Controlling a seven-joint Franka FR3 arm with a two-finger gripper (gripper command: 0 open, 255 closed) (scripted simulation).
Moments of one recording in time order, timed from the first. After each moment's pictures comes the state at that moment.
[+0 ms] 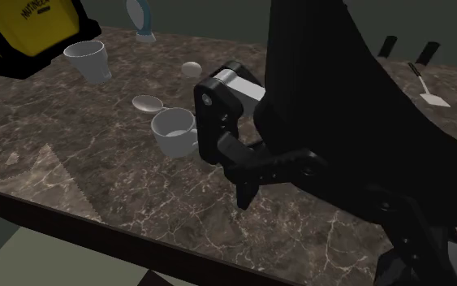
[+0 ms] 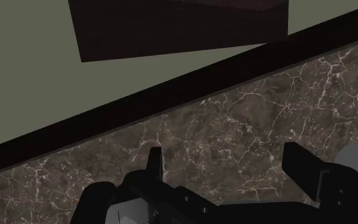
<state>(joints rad) 0.02 -0.74 0.07 -2.42 -0.01 1.69 0.15</state>
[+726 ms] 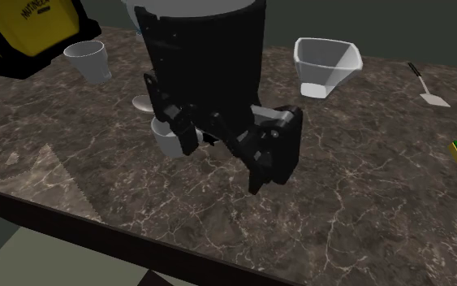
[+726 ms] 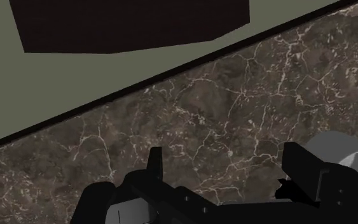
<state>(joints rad) 0.07 -0.53 0.23 -2.38 0.06 1.85 0.35</state>
